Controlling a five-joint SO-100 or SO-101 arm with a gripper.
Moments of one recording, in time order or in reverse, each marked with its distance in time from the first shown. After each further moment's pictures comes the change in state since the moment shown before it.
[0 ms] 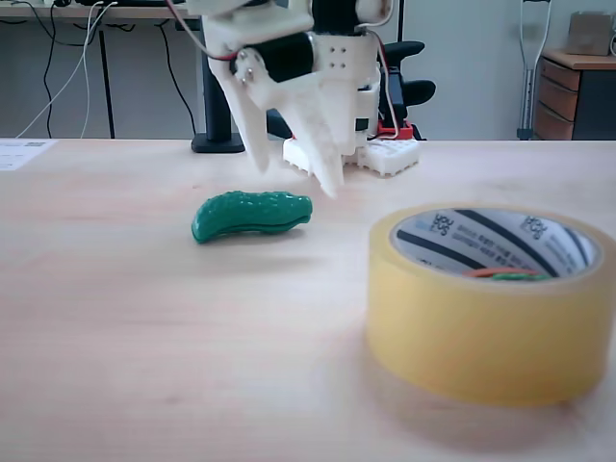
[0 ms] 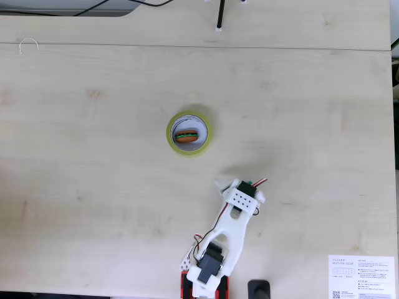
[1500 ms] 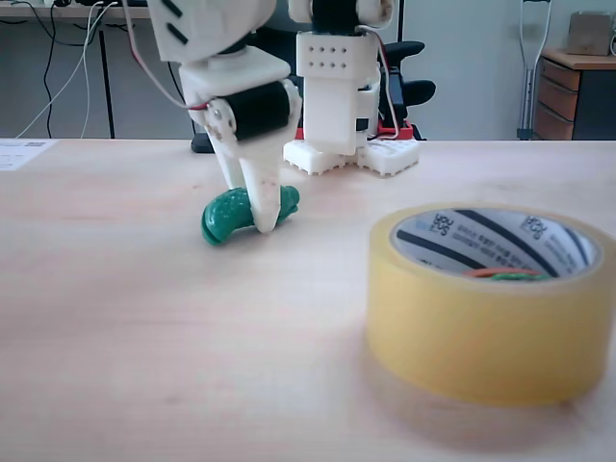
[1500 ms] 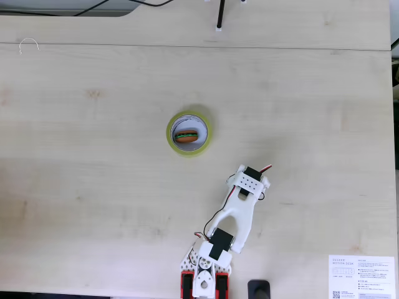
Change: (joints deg) arm -0.4 -17.6 -11.2 -5.4 4.6
